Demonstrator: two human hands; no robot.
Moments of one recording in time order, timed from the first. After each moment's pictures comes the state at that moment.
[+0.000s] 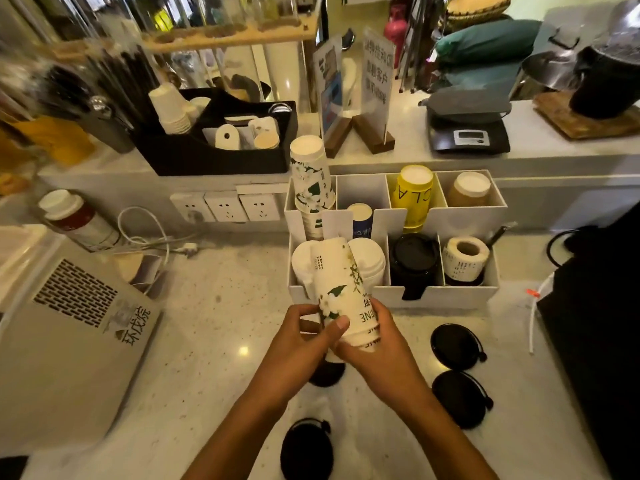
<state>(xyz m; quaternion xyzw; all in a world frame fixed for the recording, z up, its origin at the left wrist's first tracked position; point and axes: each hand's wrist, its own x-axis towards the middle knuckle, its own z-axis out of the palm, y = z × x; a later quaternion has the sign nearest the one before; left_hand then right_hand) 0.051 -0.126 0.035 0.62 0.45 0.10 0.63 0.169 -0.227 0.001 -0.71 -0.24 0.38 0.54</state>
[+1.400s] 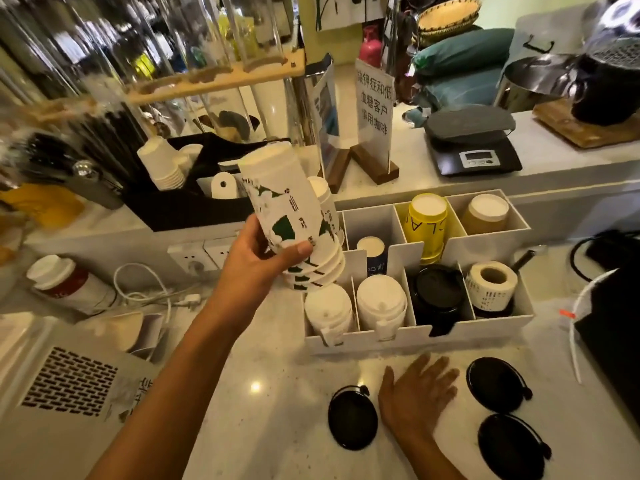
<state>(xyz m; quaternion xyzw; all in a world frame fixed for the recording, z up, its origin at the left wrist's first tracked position) 0.106 0.037 0.122 0.70 0.27 0.26 0.61 0.187 -0.165 -0.151 -0.96 -0.07 0.22 0.13</state>
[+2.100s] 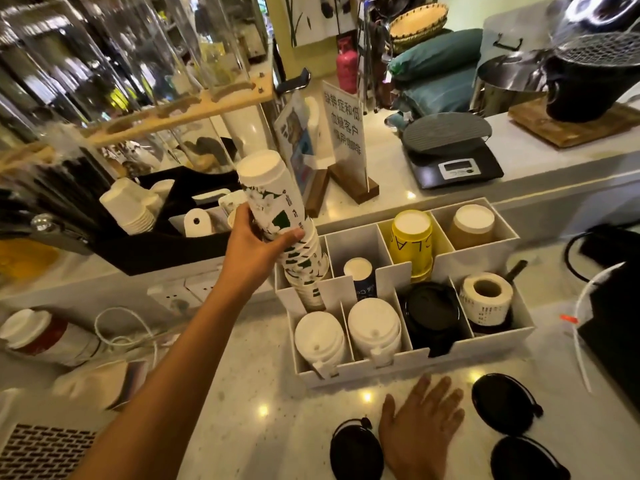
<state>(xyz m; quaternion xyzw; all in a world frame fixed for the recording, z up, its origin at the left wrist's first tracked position) 0.196 0.108 0.101 0.77 0.29 0.29 0.49 0.187 -0.154 -0.163 -0.98 -0.05 0.17 0.09</state>
